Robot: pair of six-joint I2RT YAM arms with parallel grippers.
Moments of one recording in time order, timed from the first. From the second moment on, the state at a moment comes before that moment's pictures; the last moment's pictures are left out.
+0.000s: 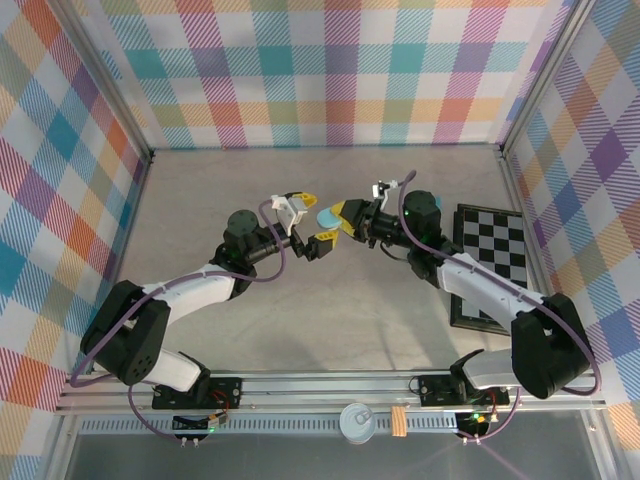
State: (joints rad) left arm -0.54 1.44 0.70 0.77 0.53 0.00; right arm 0.51 1.33 0.81 0.38 -0.61 1.35
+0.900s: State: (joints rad) left arm -0.65 1.11 0.48 0.27 0.31 0.09; right arm 0.40 1.76 0.86 0.23 -0.49 1.05
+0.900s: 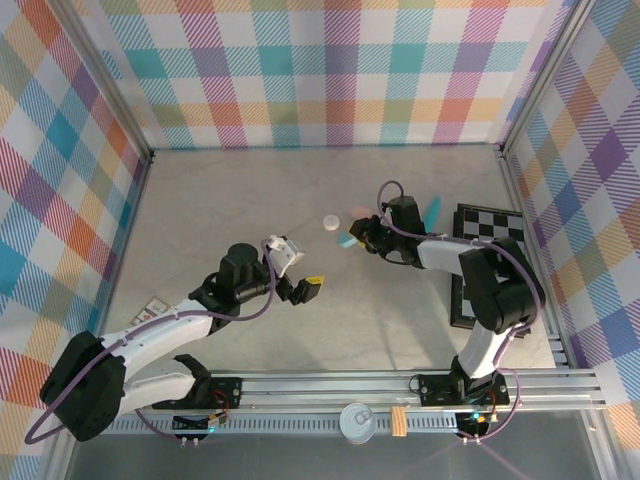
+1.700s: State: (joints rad) left arm -0.52 1.15 0.53 0.24 -0.05 0.12; right arm 0.40 1.71 0.93 -0.03 -0.27 0.81
